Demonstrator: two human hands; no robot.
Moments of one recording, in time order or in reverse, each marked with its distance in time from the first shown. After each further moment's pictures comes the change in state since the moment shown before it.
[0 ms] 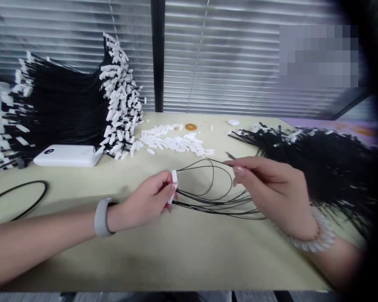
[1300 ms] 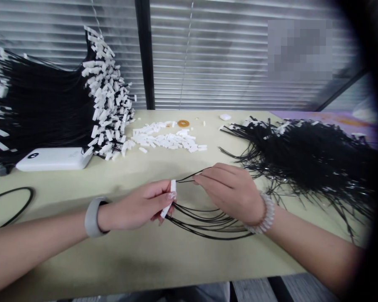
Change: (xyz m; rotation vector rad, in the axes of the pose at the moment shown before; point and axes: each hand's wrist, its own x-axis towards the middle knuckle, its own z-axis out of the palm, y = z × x) left_hand -0.001 0.005 -0.006 -0.134 -0.330 -0.115; right_hand -0.009 0.018 0.026 -0.379 -0.135 -0.600
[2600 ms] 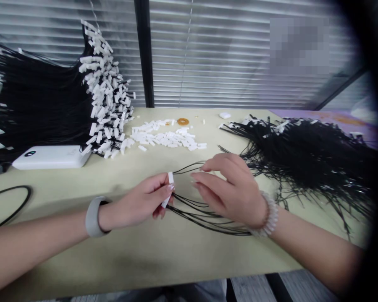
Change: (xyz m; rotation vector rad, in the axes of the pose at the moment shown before) left_hand 0.006 -0.006 0.006 -0.052 0.139 -0.003; right_hand 0.016 -0.012 -0.009 0.029 0.072 0.068
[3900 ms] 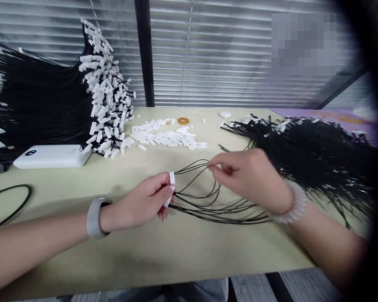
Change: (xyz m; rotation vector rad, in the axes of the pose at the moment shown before) left_hand 0.001 0.001 0.003 0.050 0.037 0.013; right_hand -0.001 0.028 -0.018 0.033 -0.289 0.367
